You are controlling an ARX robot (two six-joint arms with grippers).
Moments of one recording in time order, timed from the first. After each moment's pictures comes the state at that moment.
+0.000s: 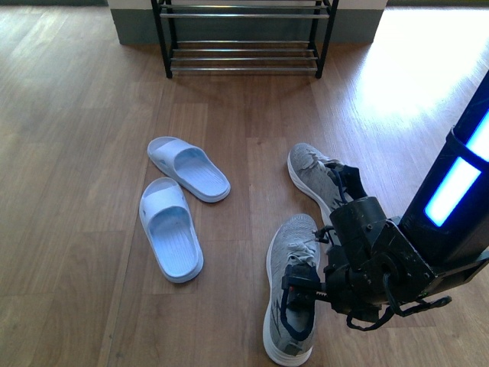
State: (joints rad) left arm 0.00 0.02 0.01 0.00 0.00 0.00; right arm 0.17 2.74 1.12 0.35 -0.15 0.42
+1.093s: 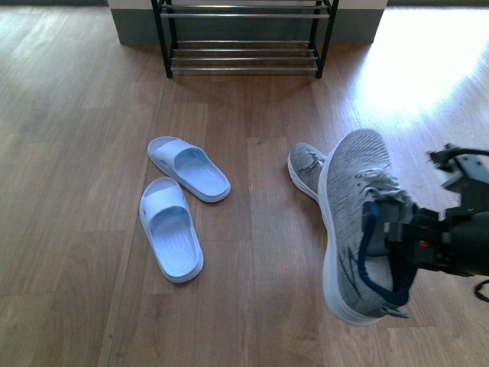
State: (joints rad) left arm 0.00 0.02 0.01 0.00 0.00 0.00; right arm -0.08 1.94 0.53 0.48 -0.28 0.21
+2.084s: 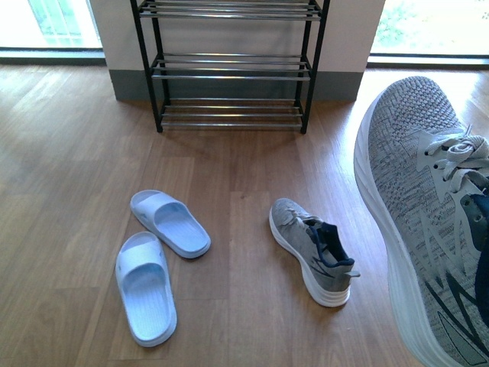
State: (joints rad) left arm 0.00 0.02 0.01 0.00 0.00 0.00; right arm -0.16 1.22 0.33 0.26 -0.34 0.25
